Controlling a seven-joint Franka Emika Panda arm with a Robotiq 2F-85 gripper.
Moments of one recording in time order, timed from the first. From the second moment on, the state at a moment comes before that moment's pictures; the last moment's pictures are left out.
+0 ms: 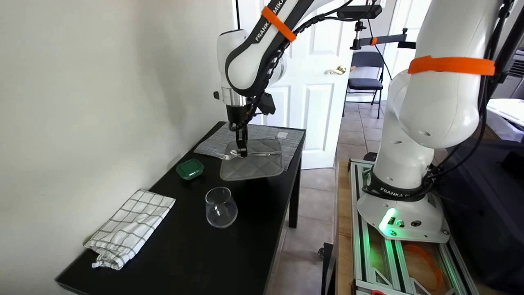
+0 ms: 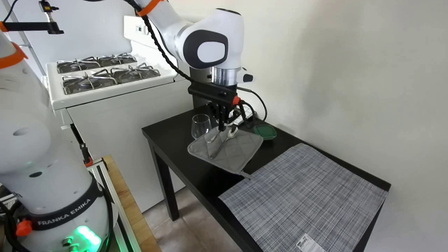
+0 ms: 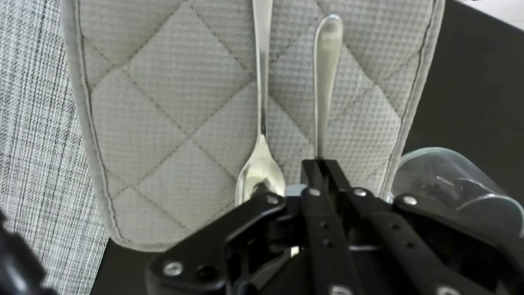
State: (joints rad) arm 0.02 -0.10 -0.08 -2.58 0.06 2.48 -0.48
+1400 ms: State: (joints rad) arm -0.19 -0.11 -0.37 -2.54 0.08 2.48 -0.68
